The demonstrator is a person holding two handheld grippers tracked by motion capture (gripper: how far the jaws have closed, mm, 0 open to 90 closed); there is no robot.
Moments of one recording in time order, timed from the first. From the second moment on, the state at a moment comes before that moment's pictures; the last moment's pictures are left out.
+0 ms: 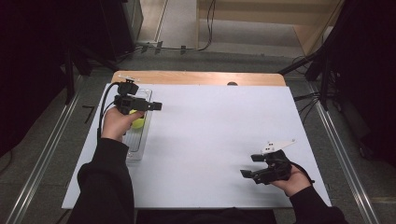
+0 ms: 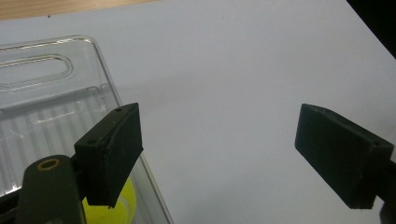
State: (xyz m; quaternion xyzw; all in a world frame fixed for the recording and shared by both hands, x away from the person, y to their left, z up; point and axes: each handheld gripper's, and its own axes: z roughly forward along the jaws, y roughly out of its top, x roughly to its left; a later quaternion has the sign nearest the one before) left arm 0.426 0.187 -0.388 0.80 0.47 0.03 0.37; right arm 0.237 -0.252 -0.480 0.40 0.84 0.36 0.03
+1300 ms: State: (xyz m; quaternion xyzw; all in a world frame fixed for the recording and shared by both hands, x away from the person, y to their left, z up) left arm 0.387 0.162 -0.392 0.83 0.41 0.00 0.38; right arm 0.236 -0.253 -0.480 0.40 0.84 0.36 0.03
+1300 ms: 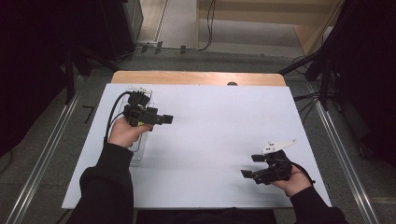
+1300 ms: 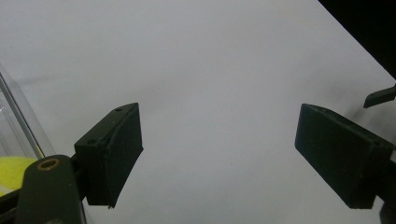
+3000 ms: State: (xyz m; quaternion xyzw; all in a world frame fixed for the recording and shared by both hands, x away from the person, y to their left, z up) left arm 0.321 0.161 -0.424 0.84 0.35 -0.01 0.41; right arm 0.236 -0.252 -0.480 0.41 0.84 0.36 0.03
